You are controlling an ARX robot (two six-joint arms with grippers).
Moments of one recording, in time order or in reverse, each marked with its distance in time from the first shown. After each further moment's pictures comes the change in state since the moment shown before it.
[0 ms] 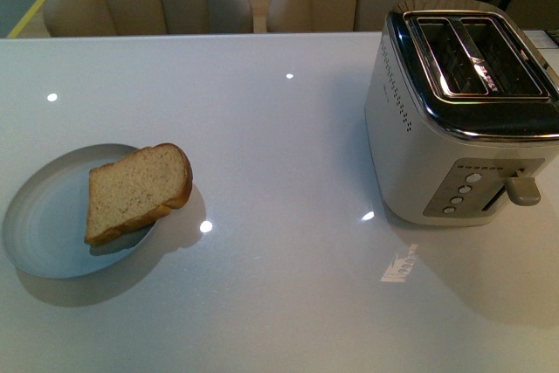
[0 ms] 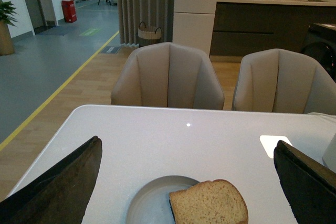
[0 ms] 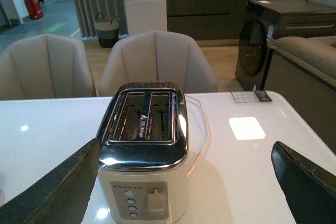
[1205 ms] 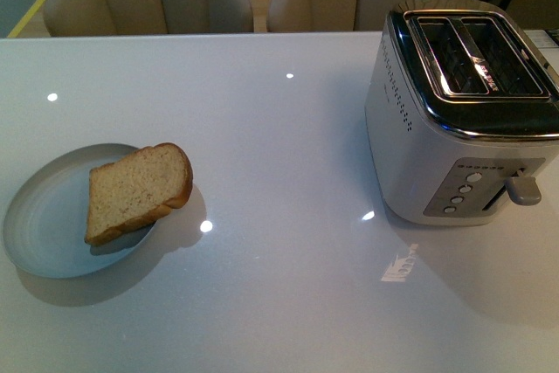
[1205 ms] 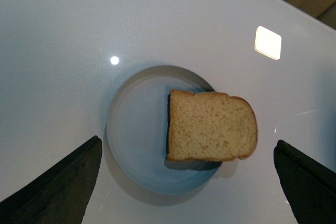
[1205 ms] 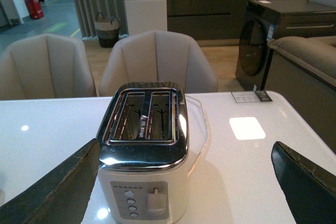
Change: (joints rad) left arm 0.224 1.367 0.422 0.248 0.216 -0.268; right arm 0.000 0.000 0.000 0.000 0.000 0.000
